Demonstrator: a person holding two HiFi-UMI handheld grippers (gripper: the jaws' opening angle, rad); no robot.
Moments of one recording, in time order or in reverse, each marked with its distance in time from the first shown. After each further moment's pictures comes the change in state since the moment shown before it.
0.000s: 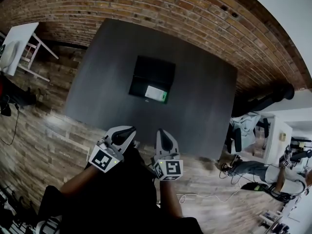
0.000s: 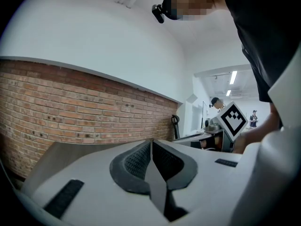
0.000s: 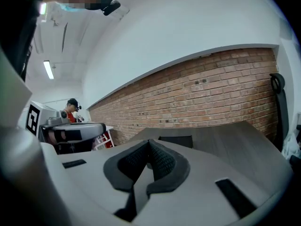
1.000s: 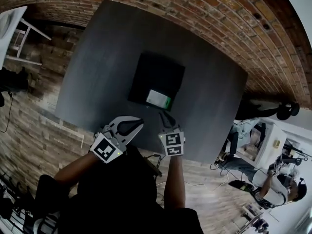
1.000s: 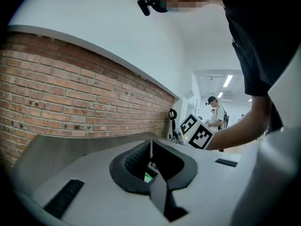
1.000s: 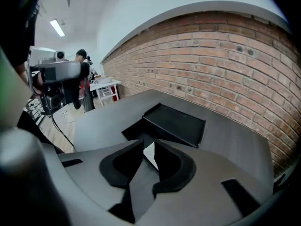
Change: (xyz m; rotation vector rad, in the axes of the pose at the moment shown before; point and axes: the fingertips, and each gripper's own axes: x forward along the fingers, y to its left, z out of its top) left arm 0.093 0.103 -0.041 -0.037 0.123 -0.155; right arm 0.181 -0.075 -0.083 -0.309 0.494 0.157
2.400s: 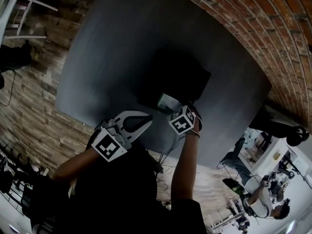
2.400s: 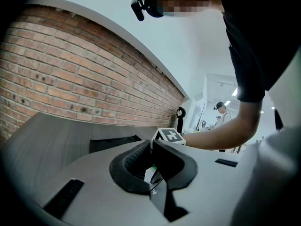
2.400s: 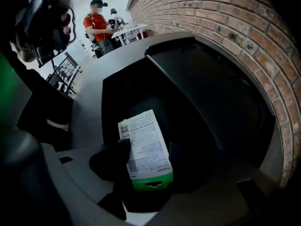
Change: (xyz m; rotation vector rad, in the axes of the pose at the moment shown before) left arm 0.039 0.088 -0.052 -0.177 0.068 0.006; right arm 0.144 -0.032 -0.088 -0.308 0.620 0.366
